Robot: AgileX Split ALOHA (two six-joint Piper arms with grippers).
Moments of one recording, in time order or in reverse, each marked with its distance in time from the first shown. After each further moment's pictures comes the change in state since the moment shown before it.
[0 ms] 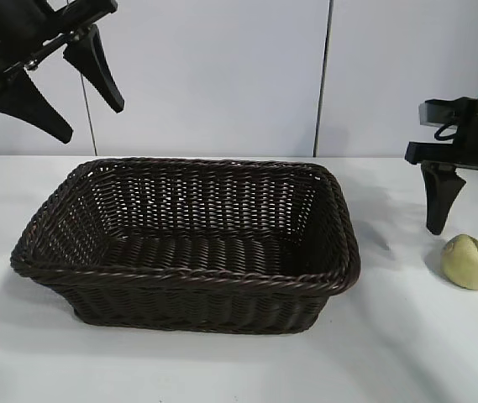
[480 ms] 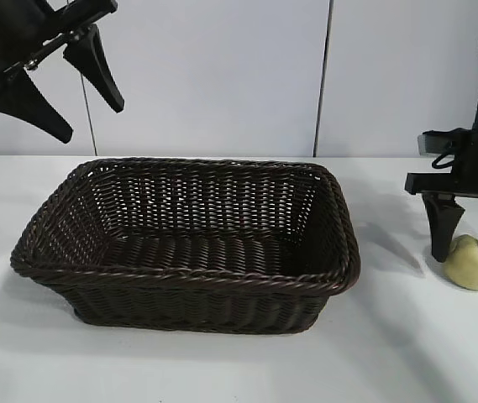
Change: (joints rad) left arm 0.000 0.000 0.000 0.000 0.000 0.000; right arm 0.000 0.076 0.000 -0.027 -0.017 0.032
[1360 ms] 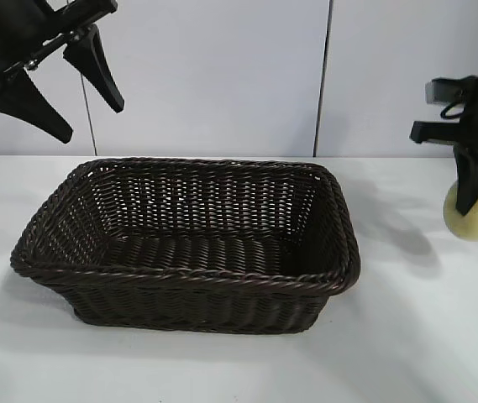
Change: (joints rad) left arm 0.000 0.000 0.000 0.000 -0.001 0.000; right arm 0.000 -0.198 -0.012 0.068 0.027 -0.037
